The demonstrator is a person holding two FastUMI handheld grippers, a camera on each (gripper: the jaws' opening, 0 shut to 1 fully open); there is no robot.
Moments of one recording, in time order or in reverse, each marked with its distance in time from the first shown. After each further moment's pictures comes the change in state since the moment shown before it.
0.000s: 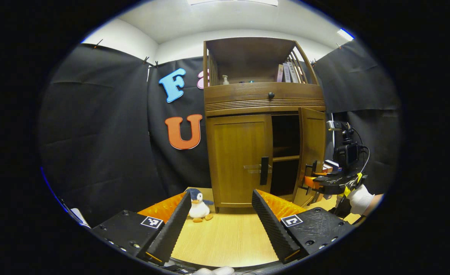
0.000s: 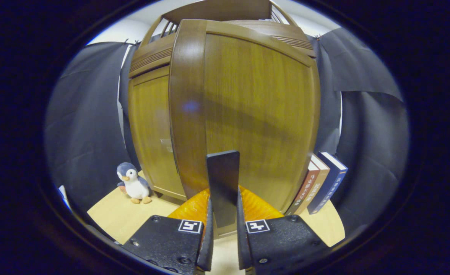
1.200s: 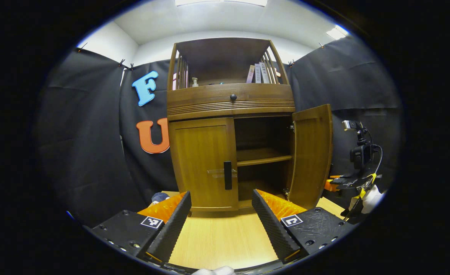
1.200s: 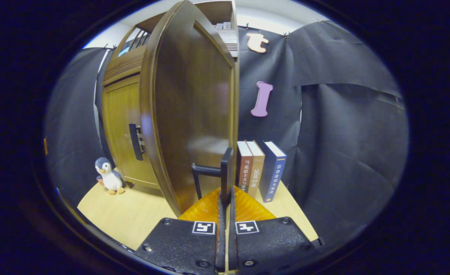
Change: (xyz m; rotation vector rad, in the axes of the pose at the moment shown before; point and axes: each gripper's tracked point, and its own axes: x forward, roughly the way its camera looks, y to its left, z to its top) left arm 0.006 -0.096 0.013 0.010 -0.031 -0.165; right arm -0.087 -0.146 -0.019 0.055 0.014 -0.206
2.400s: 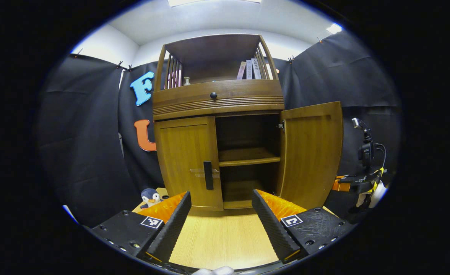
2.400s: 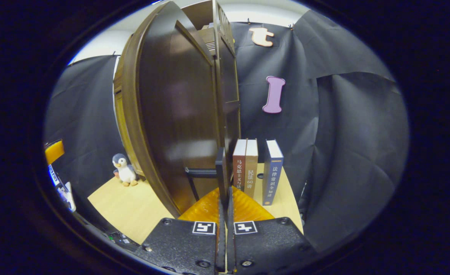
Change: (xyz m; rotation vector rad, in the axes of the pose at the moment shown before) left arm 0.015 -0.094 0.005 -0.007 0.025 0.068; right arm 0.011 -0.071 0.006 -0.031 0.058 0.261
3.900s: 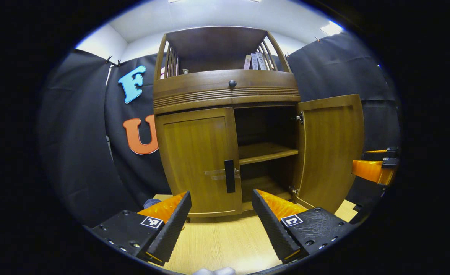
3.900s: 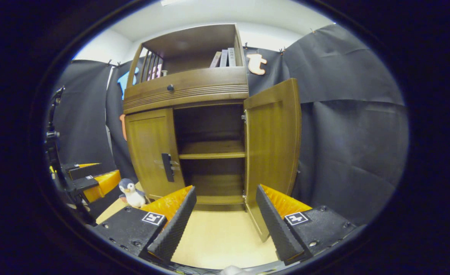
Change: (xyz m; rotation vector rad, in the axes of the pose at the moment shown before) left arm 0.081 0.113 -0.016 0.049 0.001 -0.136; right arm -0.083 0.178 0.045 0.063 -0.198 -0.222
